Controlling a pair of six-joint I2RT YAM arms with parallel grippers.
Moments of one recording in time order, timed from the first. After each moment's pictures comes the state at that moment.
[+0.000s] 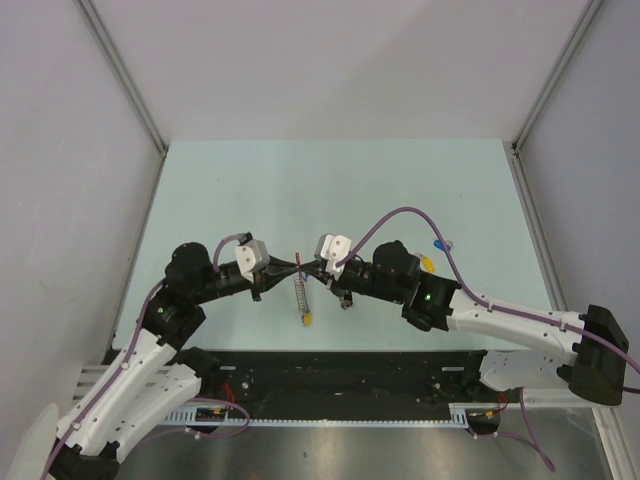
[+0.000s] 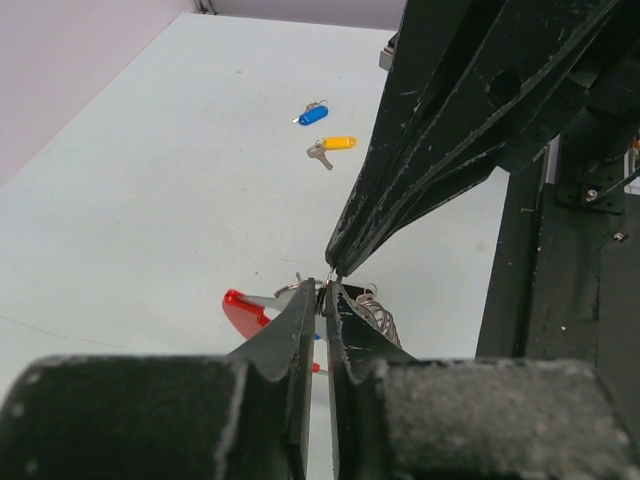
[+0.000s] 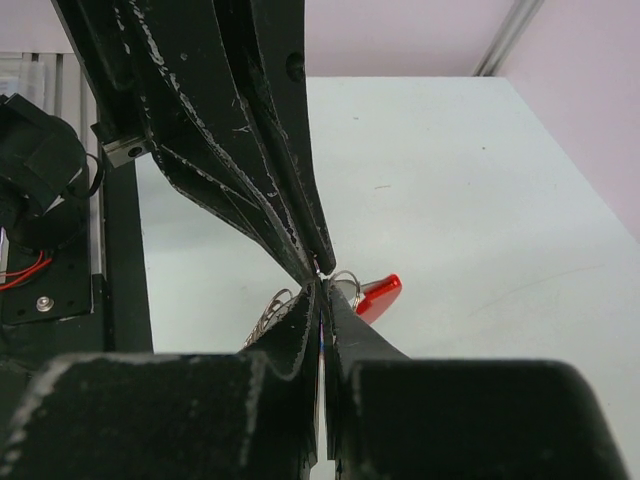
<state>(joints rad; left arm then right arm) -0.52 0.63 0.64 -0.15 0.66 0.20 1.11 1.18 0.86 0.24 -0.13 -0.23</state>
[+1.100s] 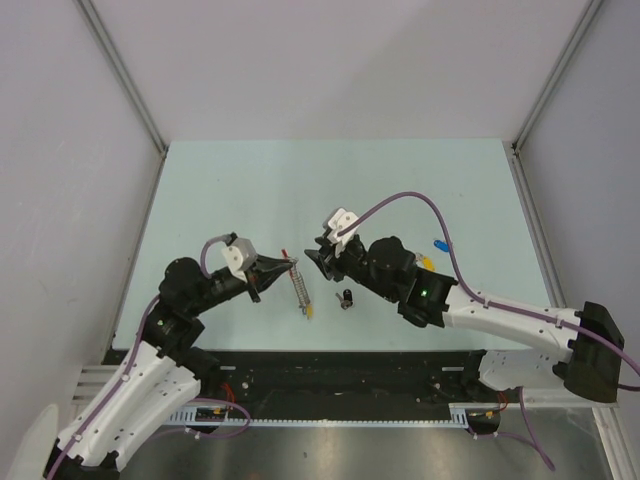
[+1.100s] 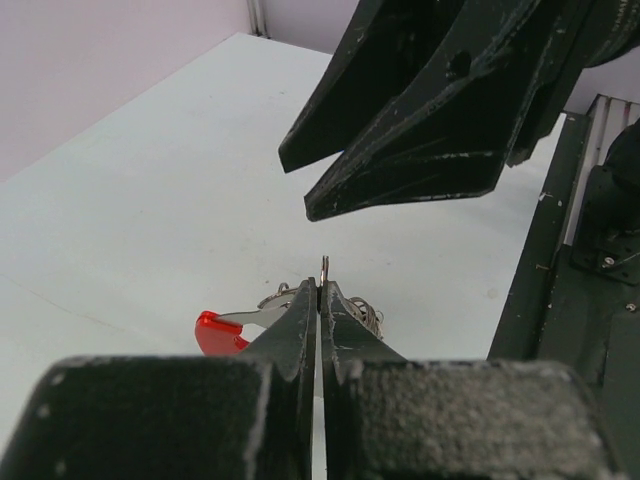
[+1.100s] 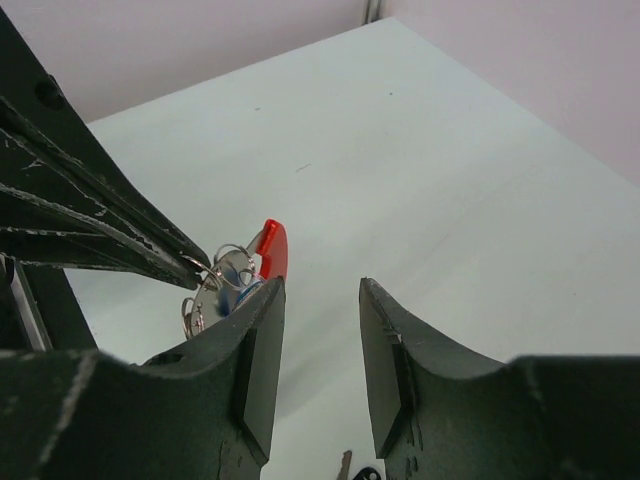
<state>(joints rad) -0.52 0.53 0.54 -0.03 0.54 0.03 1.10 1.20 0.91 0.22 0.18 -0.05</state>
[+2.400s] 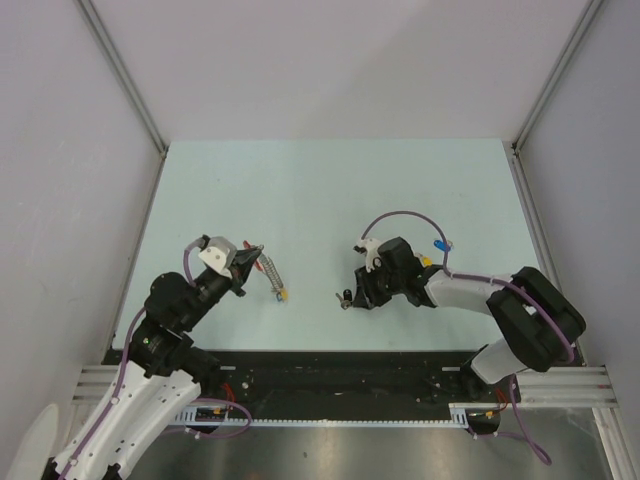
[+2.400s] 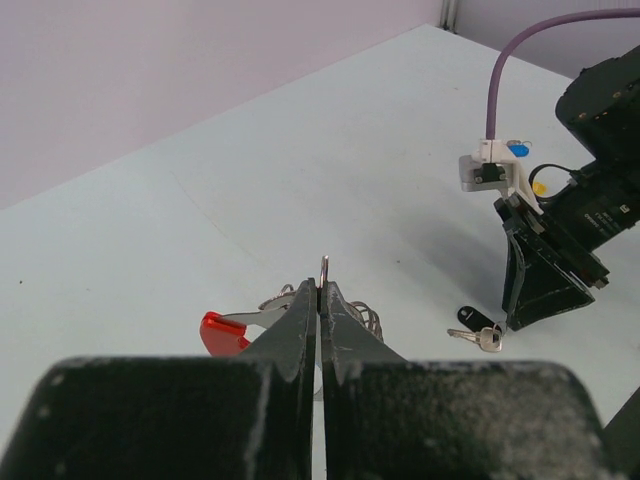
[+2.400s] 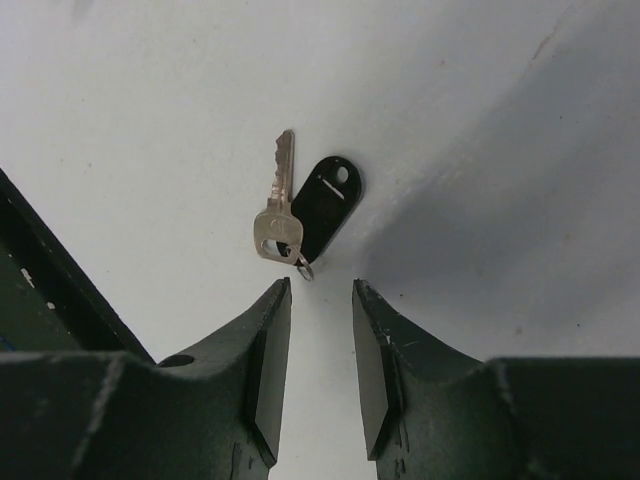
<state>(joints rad) -0.50 0.38 0.54 -0.17 0.13 0.07 0.69 1.48 0.62 0.03 -0.34 0.24</state>
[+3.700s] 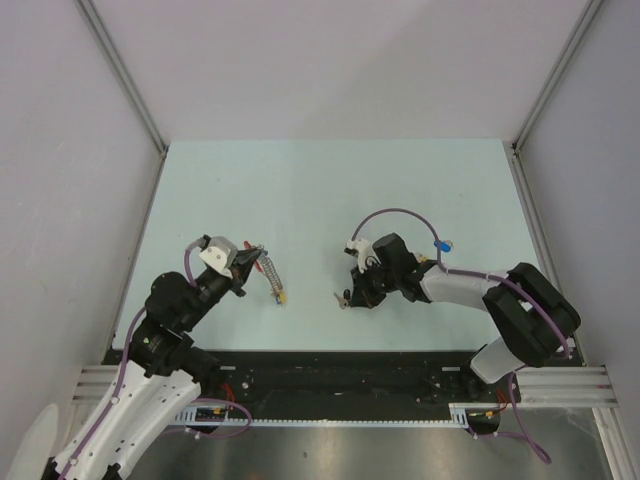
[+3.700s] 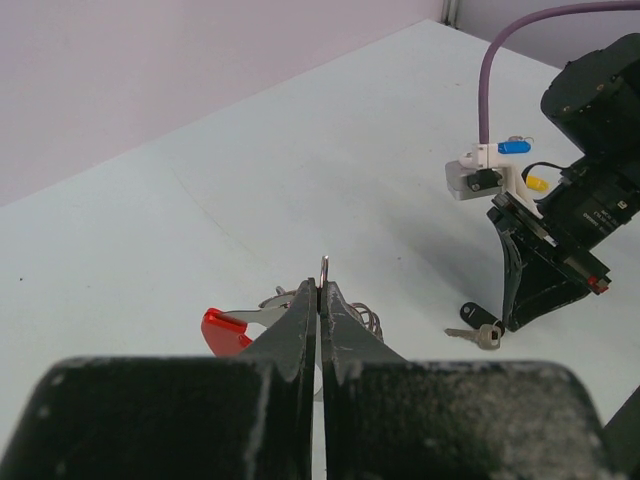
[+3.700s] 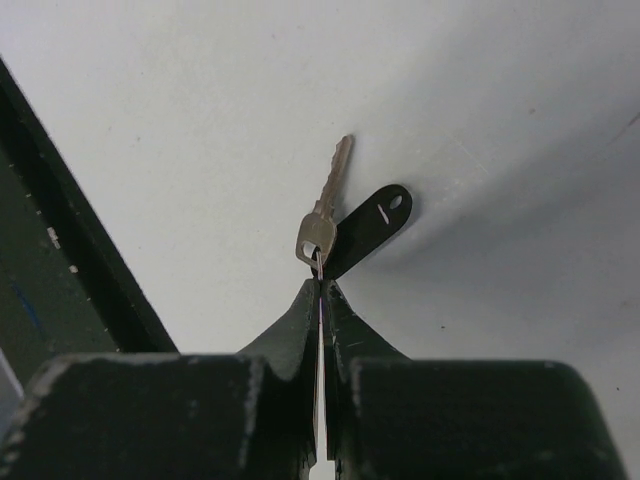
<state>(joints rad) -0.50 0.38 0.54 -0.18 0.13 0.07 0.69 1.54 0.68 0.00 -0.48 0.13</state>
